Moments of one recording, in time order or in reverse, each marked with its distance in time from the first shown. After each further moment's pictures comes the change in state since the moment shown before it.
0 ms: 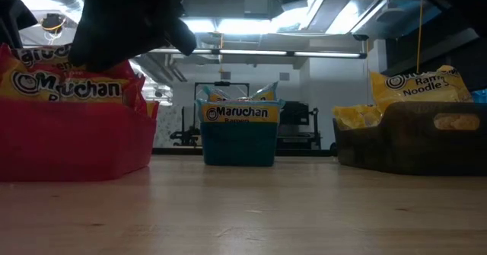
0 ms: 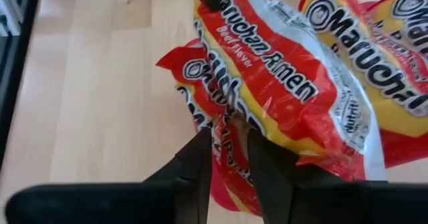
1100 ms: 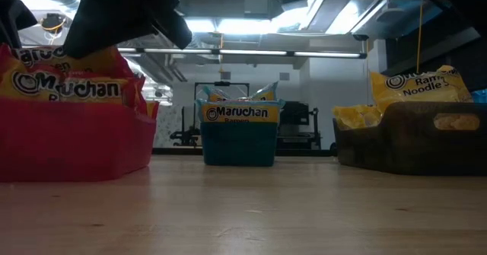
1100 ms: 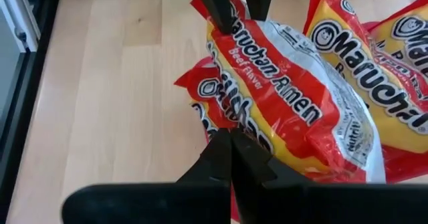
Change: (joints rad) left arm 0.000 0.000 0.000 -0.002 0.005 0.006; right arm 0.012 -0.002 0.002 0.042 0.007 -0.004
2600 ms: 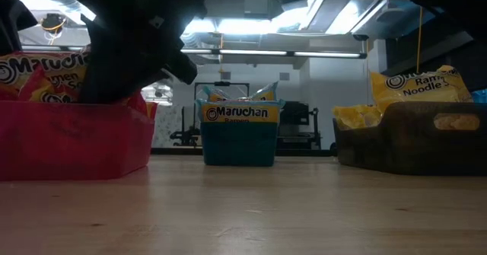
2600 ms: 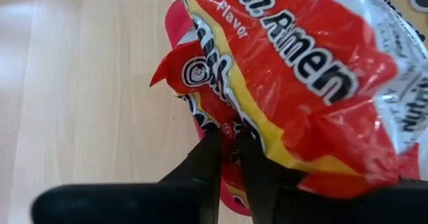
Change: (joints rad) left arm 0.000 0.000 0.000 -0.002 0.004 0.000; right arm -0.038 0.060 -0.008 -0.056 -0.058 0.034
